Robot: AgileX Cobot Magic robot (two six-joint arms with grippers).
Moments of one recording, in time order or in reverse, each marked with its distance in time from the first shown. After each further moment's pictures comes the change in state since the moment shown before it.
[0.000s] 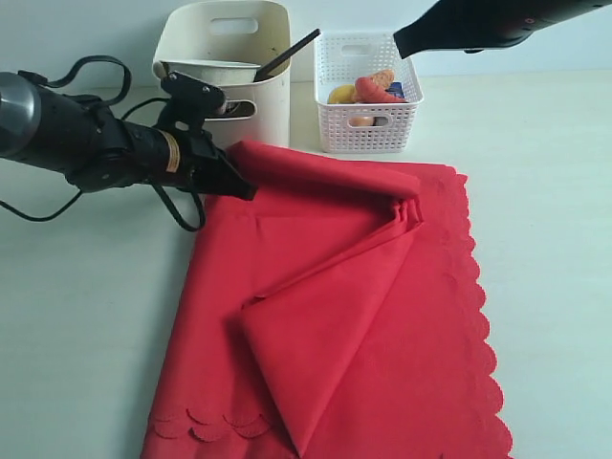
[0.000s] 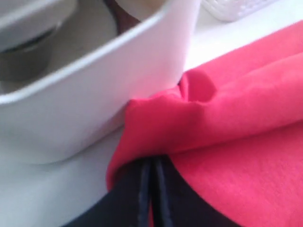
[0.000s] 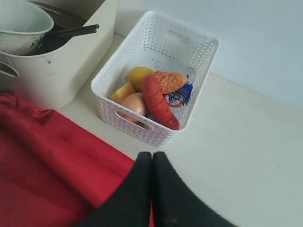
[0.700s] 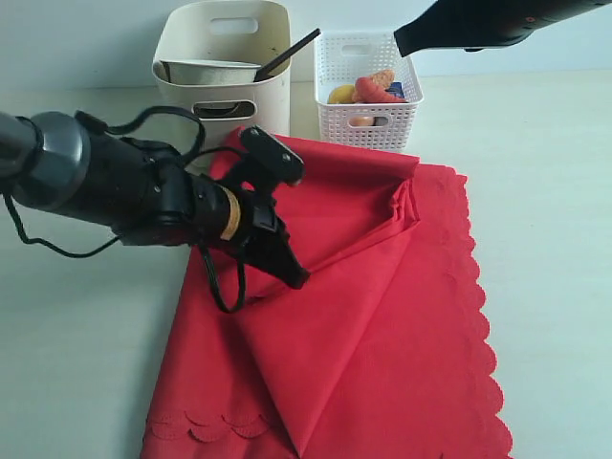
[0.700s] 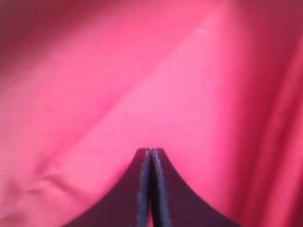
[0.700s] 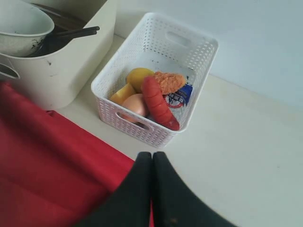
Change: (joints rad) left arm -0.287 -0.067 0.122 0.062 0.132 -0.004; right arm 0.000 -0.002 0.000 0.002 0.000 0.002
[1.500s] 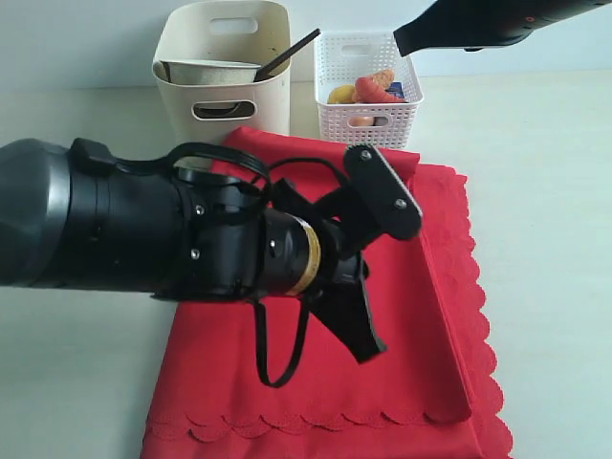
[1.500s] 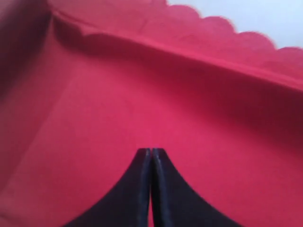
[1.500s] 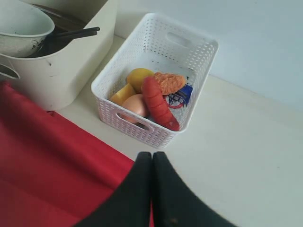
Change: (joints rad) left arm -0.317 -0.185 0.010 0.048 0.210 -0.016; right arm 0.000 0.000 0.000 0.000 -0.004 0.000
